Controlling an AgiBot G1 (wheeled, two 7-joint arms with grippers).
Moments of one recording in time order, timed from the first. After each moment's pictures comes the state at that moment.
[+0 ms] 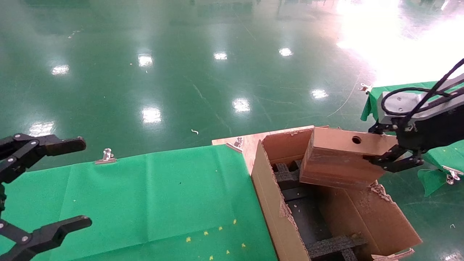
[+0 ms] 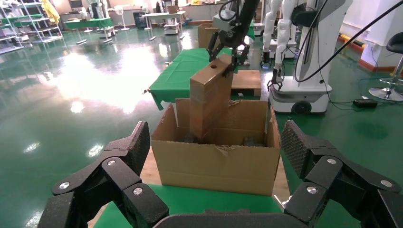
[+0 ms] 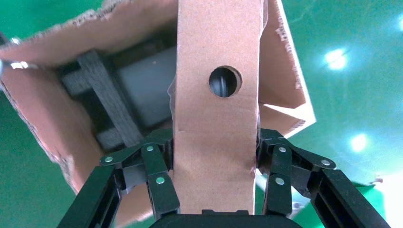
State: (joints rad) left arm -1.09 0.58 0.34 -1.25 0.68 1.46 -0.15; right arm 2.38 -0.44 -1.62 1.01 -1.43 -1.53 0.34
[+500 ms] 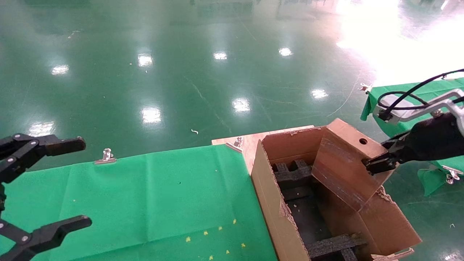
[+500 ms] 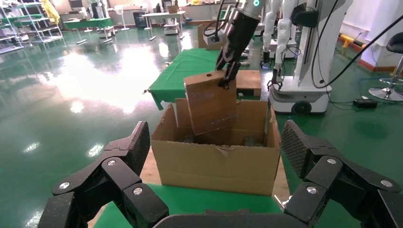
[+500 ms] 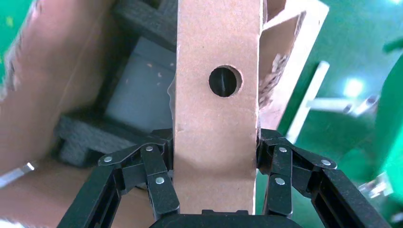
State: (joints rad) left arm -1.09 0.58 0.34 -1.25 0.68 1.46 -0.15; right arm 2.27 -0.35 -1.68 1.24 -1.56 -1.31 1.08
